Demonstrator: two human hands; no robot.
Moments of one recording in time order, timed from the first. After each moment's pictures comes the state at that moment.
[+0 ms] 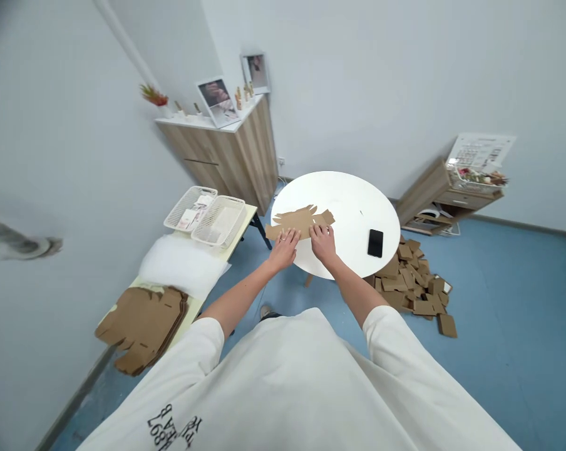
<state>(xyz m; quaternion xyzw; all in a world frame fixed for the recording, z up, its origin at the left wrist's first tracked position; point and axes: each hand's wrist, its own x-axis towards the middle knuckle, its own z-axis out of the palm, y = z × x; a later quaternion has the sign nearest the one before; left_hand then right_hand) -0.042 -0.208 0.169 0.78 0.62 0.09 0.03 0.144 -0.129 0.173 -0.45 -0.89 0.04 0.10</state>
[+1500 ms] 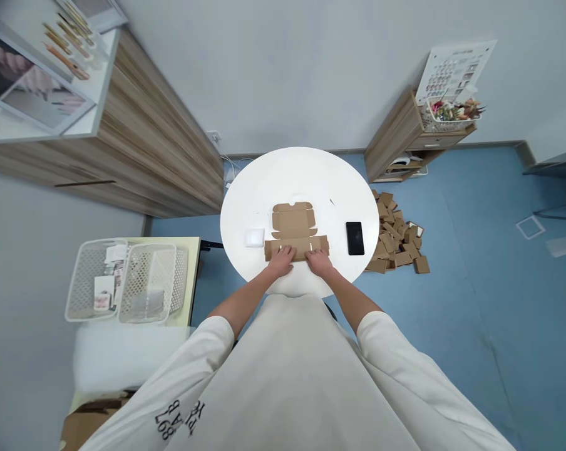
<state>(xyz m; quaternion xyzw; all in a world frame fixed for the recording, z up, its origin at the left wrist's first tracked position) 0.023 0.003 0.020 0.83 0.48 -0.10 0.26 0.234 -0.004 0.032 -0.52 -0.81 0.23 -0.16</state>
